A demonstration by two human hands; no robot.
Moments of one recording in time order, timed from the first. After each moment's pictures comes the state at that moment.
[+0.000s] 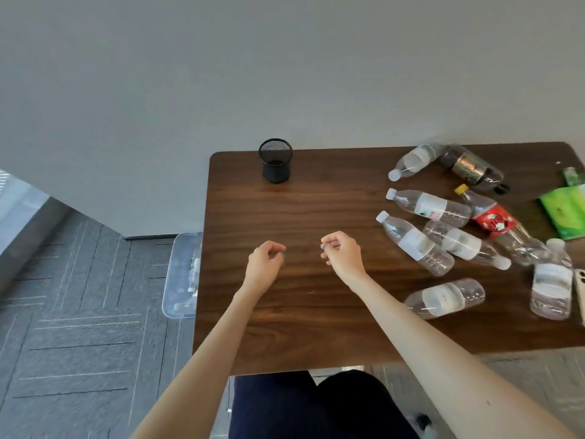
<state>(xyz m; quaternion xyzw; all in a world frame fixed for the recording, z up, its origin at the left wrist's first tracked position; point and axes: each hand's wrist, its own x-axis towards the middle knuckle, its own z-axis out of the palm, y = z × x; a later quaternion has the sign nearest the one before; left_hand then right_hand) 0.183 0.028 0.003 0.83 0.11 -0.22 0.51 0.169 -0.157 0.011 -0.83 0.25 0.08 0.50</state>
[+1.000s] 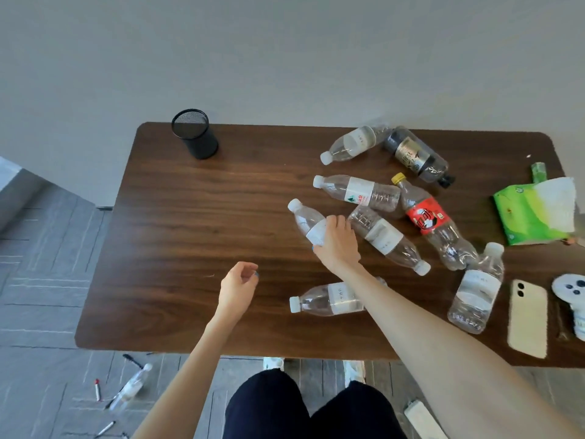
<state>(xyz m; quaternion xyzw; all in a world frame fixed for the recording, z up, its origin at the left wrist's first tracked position) 0.088 -0.175 -0.023 0.85 0.22 -0.19 0.45 0.160 -0.388 -0.029 -0.98 0.06 0.11 0.14</state>
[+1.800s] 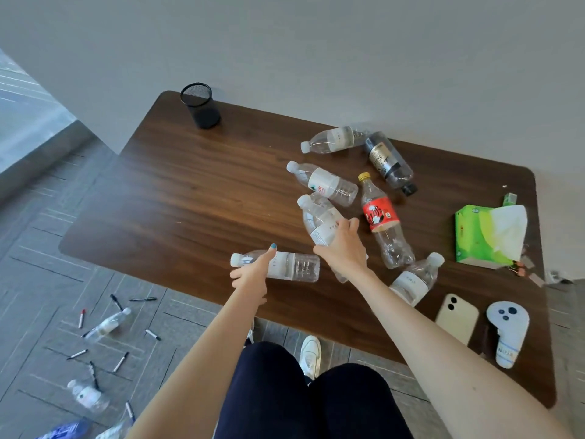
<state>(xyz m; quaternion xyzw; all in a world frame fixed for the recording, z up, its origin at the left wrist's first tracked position) 0.045 -0.372 0.006 0.51 0.67 -0.19 0.50 0.095 -0.541 0.021 -0.95 0.03 0.17 0.25</state>
